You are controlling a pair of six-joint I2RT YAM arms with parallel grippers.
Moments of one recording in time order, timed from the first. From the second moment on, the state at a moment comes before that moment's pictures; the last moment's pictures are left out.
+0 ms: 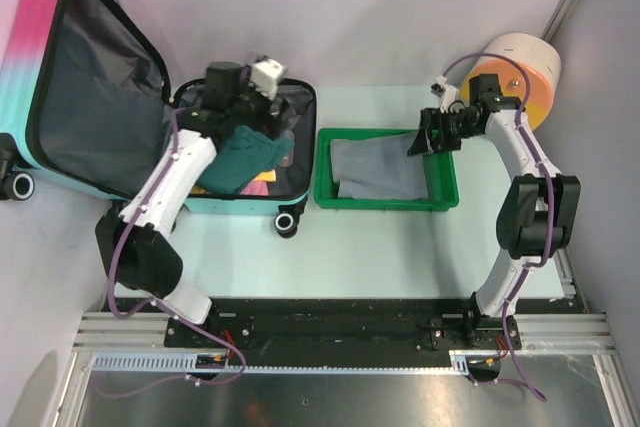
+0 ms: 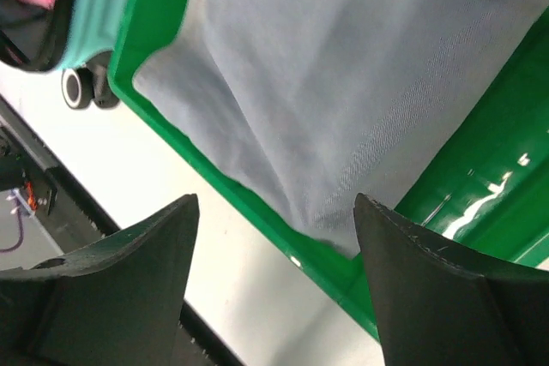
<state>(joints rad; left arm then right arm) -0.36 1.60 1.55 -0.53 0.31 0.31 0.00 1.86 1.62 -0.91 -0.71 -0.19</state>
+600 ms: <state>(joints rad) -0.29 2.02 1.59 -0.56 -0.05 0.33 0.03 1.77 1.66 -0.68 -0.71 -0.10</state>
